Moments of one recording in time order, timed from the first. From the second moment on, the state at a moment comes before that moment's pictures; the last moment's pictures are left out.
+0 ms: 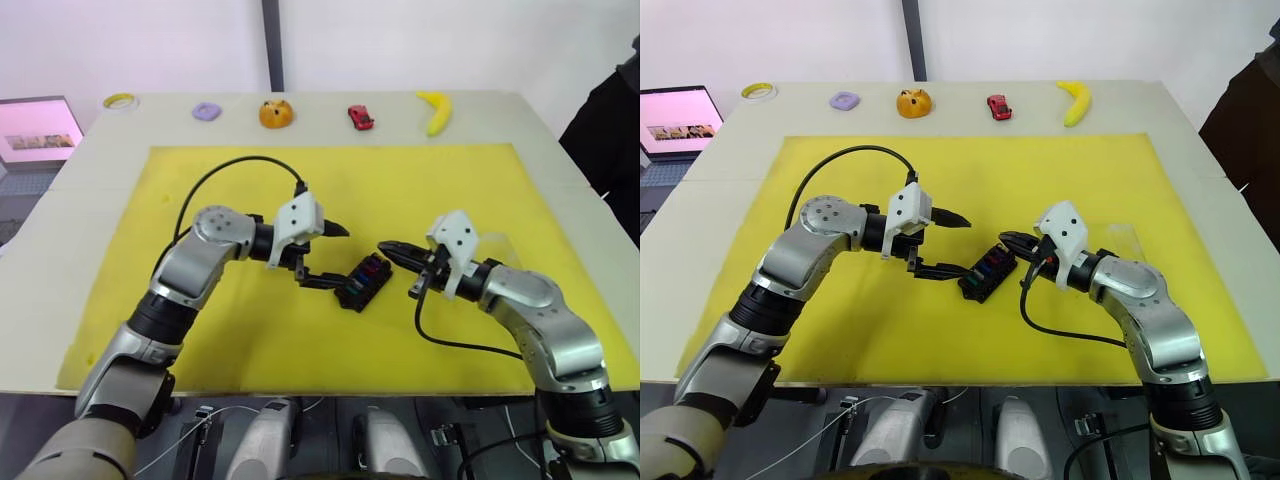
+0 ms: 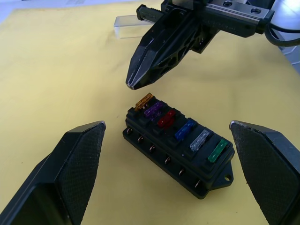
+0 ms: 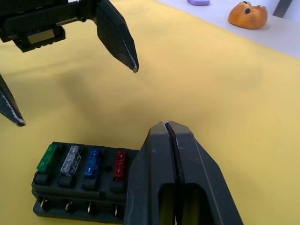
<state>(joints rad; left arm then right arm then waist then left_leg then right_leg) -0.71 0.47 -0.31 0.02 -0.26 0.38 -1.17 -0.24 -0.58 -0.01 -0.36 0.37 0.51 0.72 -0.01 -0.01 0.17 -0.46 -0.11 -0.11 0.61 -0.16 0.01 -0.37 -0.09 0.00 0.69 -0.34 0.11</state>
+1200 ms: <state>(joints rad) -0.71 0.47 -0.31 0.02 -0.26 0.38 -1.17 -0.26 -0.57 0.03 -0.28 0.32 0.46 0.72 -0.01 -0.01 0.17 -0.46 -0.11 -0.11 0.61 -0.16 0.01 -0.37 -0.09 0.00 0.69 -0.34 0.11</state>
